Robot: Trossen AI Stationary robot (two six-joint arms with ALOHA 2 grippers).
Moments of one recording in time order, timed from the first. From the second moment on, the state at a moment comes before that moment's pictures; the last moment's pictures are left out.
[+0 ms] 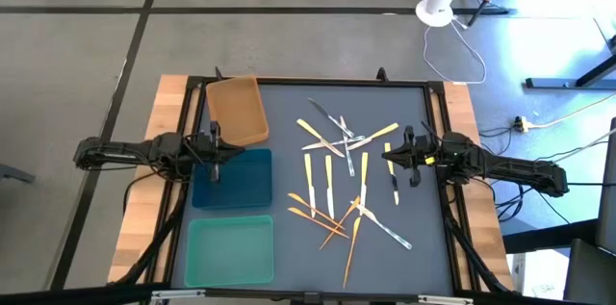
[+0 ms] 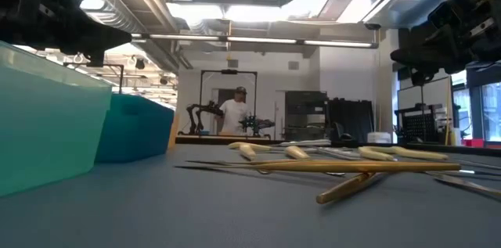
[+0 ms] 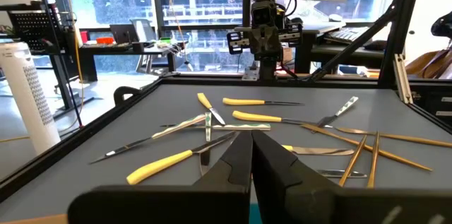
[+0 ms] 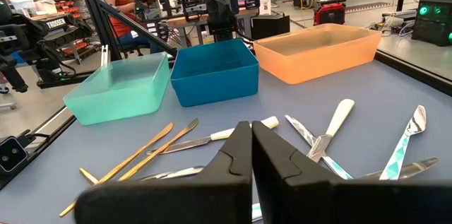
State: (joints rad) left arm -0.03 0.05 0.01 0.04 -0.19 0.00; right arm -0.19 0.14 0.01 0.05 -0.22 0.13
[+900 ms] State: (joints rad) left arm -0.03 0.05 0.01 0.04 -0.19 0.00; right arm -0.19 0.14 0.01 0.05 -0.22 0.14
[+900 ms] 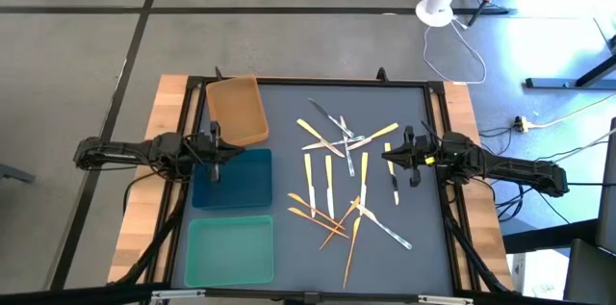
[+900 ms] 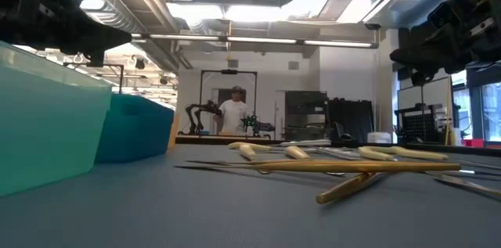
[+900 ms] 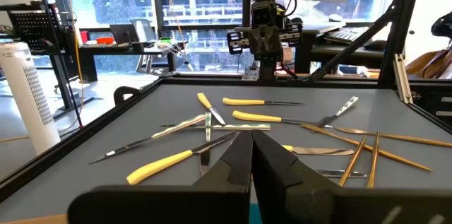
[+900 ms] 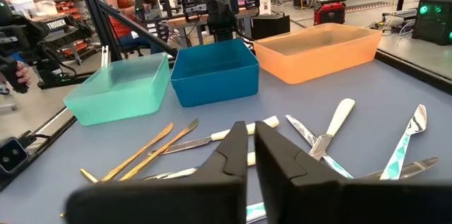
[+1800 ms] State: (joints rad) left arm -0.03 0.05 0.01 0.04 -0.19 0.00; right arm -0.19 0.14 0.01 0.09 -0.14 0.32
